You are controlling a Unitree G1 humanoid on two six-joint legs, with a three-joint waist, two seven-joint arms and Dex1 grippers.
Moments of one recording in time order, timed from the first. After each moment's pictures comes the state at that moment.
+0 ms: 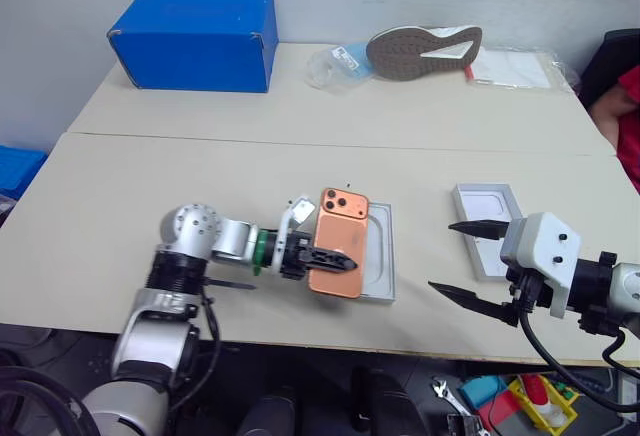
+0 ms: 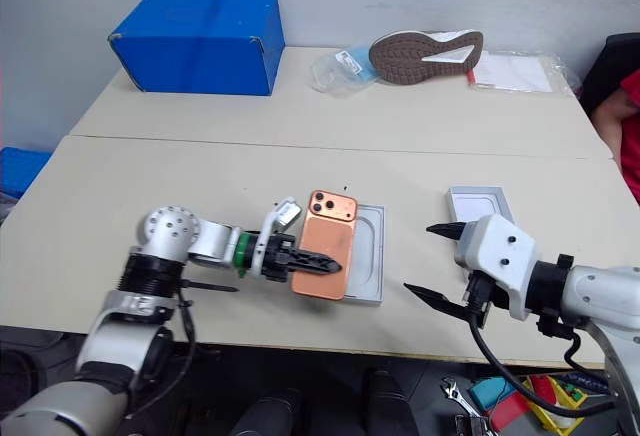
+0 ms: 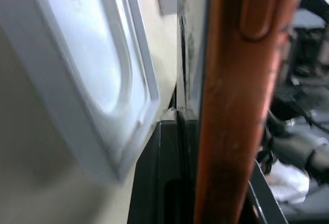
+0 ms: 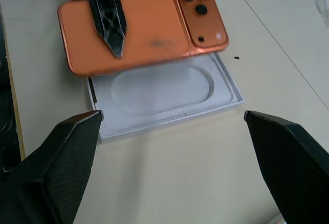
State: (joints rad) left arm -0.78 0.26 0.02 0.37 -1.05 1.61 -0.40; right arm 0.03 -0.86 -0.44 -0.84 0.43 0.74 1.01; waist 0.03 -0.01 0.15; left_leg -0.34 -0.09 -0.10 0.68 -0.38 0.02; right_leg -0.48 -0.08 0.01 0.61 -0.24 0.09
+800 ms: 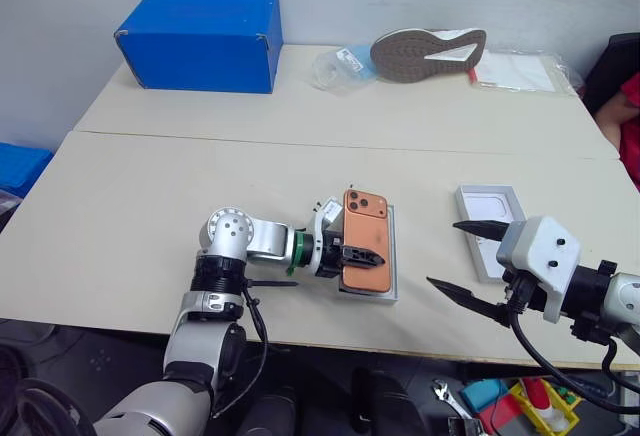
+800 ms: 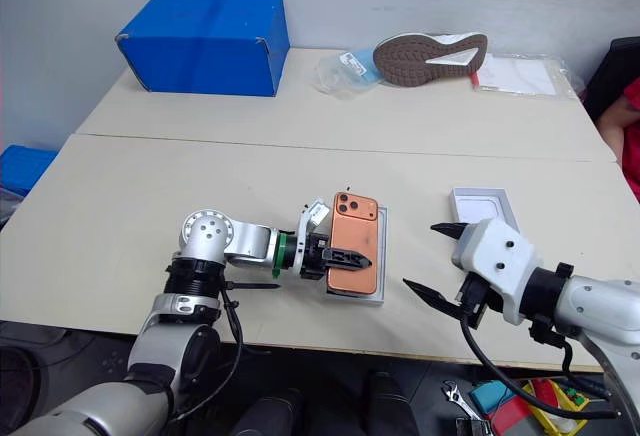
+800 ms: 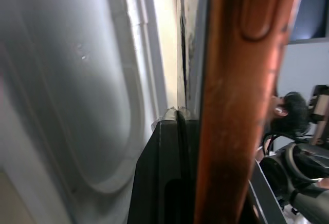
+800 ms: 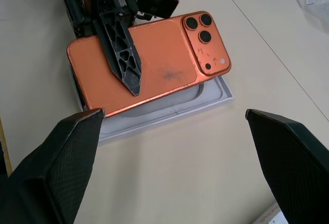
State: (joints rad) left arm -0.80 0.07 0.14 0.42 -1.00 1.61 -0.16; right arm 0.10 -0.87 -0.43 -0.88 0.46 0.74 0.86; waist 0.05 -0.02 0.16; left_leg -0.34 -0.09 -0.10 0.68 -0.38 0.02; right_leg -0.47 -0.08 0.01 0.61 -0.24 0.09
